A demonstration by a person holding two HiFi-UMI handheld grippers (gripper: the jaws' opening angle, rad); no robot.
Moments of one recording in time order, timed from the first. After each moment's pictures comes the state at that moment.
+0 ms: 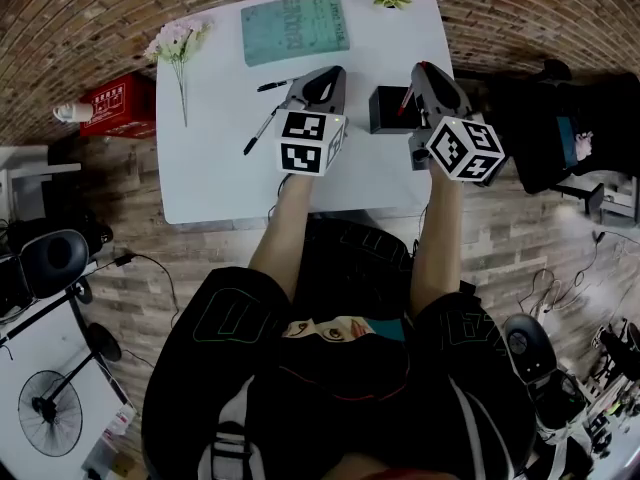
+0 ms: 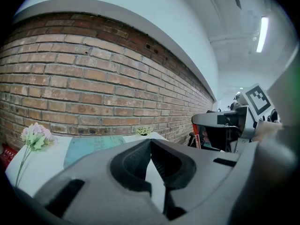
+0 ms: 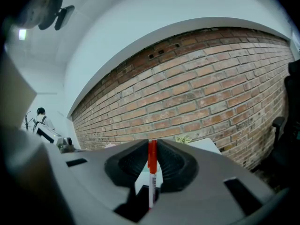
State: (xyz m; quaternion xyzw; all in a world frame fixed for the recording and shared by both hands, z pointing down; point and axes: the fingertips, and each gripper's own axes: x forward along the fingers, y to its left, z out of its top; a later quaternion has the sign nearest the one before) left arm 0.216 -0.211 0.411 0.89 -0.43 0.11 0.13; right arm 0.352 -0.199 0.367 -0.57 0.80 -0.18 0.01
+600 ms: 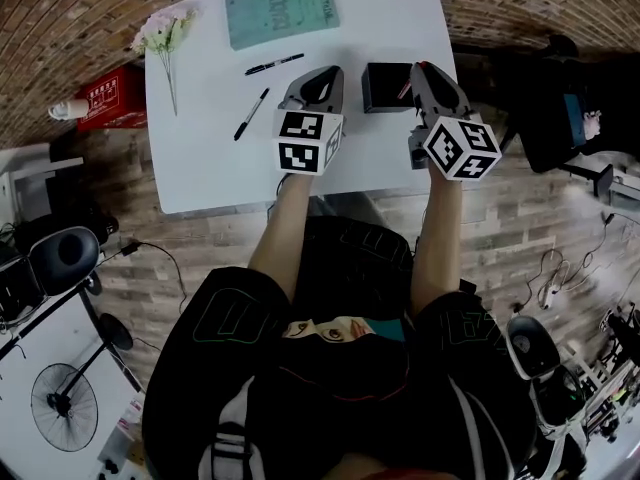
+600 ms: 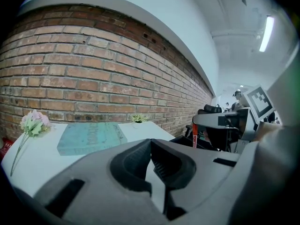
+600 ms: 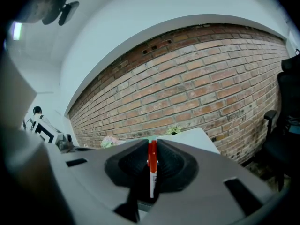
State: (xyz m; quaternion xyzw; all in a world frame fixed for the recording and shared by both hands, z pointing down) left arm 0.234 -0.181 0.450 0.88 -0.42 0.14 0.16; right arm 0.373 -0.167 0.410 -0.59 0.78 -0.20 0.00
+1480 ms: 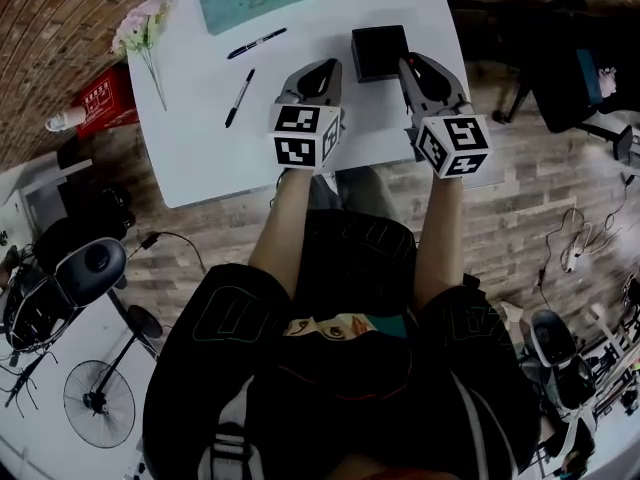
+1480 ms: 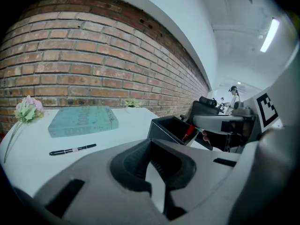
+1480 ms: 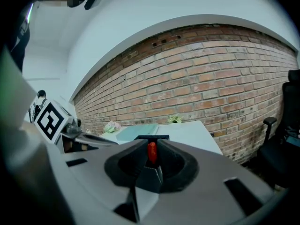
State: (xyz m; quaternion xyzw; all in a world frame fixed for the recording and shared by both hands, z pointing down) left arm 0.254 -0.147 0.497 0.88 -0.38 0.19 0.20; right arm 0.367 -0.125 0.455 -0.57 0.80 -0.18 -0.06
